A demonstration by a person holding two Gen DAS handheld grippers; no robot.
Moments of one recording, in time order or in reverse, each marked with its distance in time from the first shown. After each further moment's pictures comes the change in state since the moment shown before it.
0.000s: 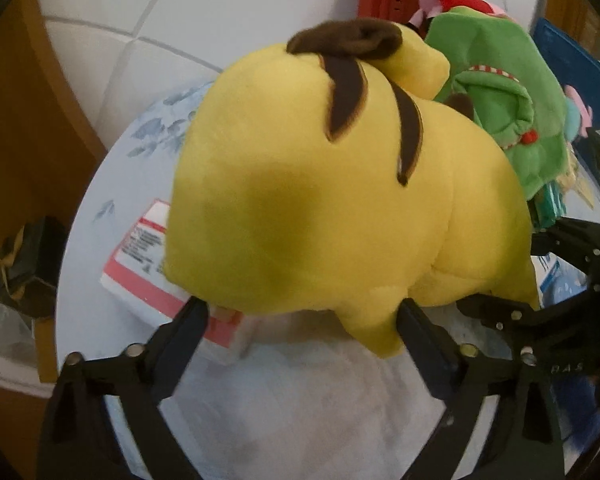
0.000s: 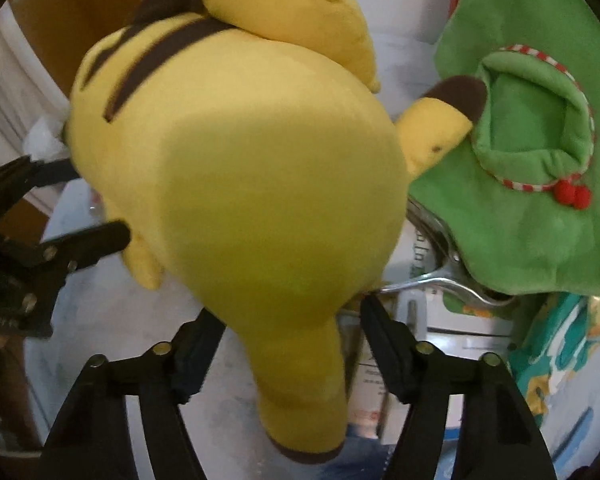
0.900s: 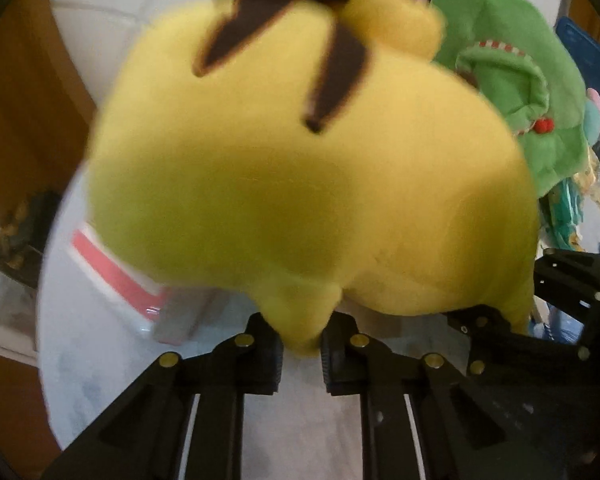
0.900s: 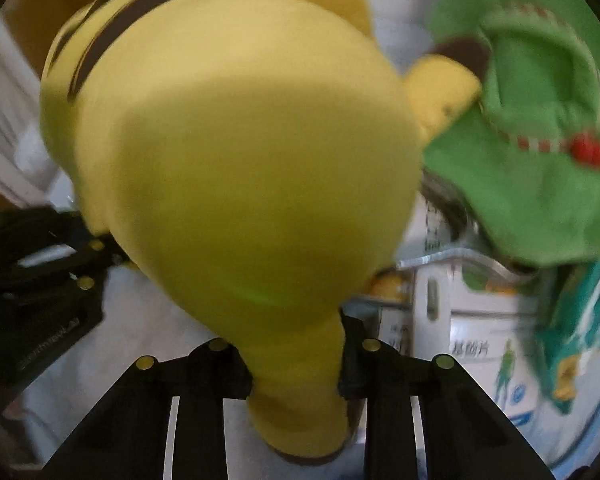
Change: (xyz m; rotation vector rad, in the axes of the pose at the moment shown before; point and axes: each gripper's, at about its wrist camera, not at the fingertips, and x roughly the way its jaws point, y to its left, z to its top) left arm -0.005 -0.037 -0.008 -0.042 -0.030 0.117; right arm -0.016 0.006 -0.006 -0.030 -0.034 -0.056
